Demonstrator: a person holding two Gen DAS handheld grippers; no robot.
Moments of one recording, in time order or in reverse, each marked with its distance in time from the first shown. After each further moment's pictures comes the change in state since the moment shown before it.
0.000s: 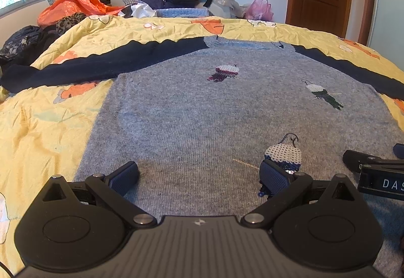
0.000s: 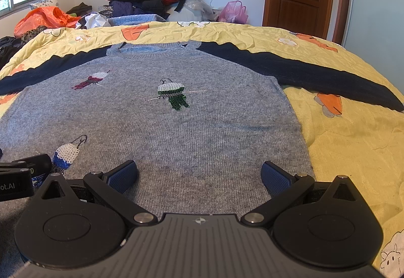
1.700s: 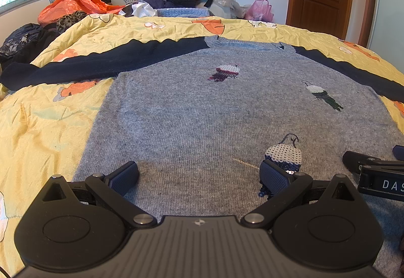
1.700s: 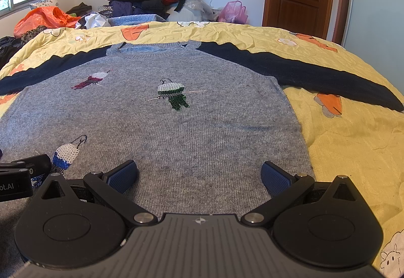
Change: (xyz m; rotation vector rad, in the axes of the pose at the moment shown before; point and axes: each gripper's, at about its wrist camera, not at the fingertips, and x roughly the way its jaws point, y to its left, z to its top) left arm -0.001 -0.002 0.000 -0.003 0.000 -0.003; right arm 0.000 0.000 0.000 -0.001 0.000 -0.001
